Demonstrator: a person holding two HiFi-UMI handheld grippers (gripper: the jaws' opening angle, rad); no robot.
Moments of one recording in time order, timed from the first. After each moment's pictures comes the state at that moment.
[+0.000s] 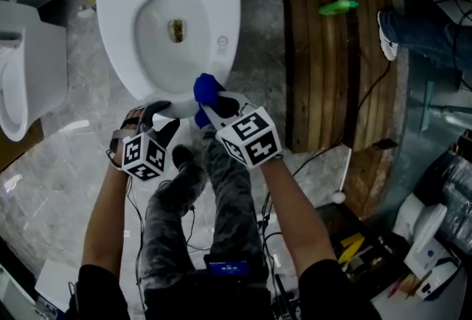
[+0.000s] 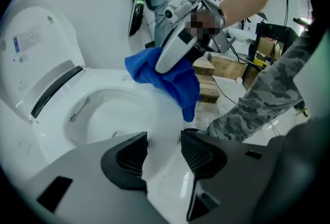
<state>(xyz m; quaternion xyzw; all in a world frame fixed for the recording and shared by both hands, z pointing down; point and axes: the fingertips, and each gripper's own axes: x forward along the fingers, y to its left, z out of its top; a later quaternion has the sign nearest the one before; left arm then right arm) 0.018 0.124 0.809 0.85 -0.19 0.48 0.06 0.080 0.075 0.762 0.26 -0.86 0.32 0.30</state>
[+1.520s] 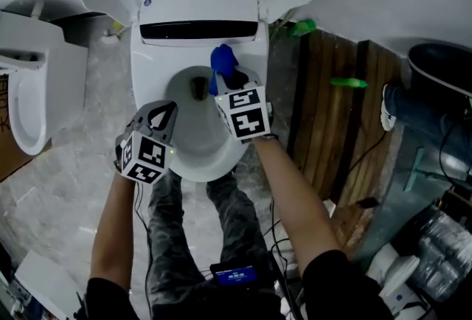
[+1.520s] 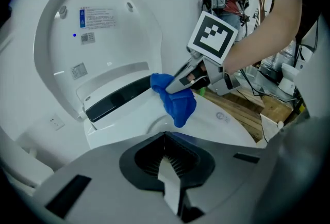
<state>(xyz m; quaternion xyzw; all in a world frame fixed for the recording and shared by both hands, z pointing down) -0.072 -0.115 0.724 0.81 -0.41 0.39 0.16 0.008 -0.219 0.742 0.34 -0.85 0.22 0.35</state>
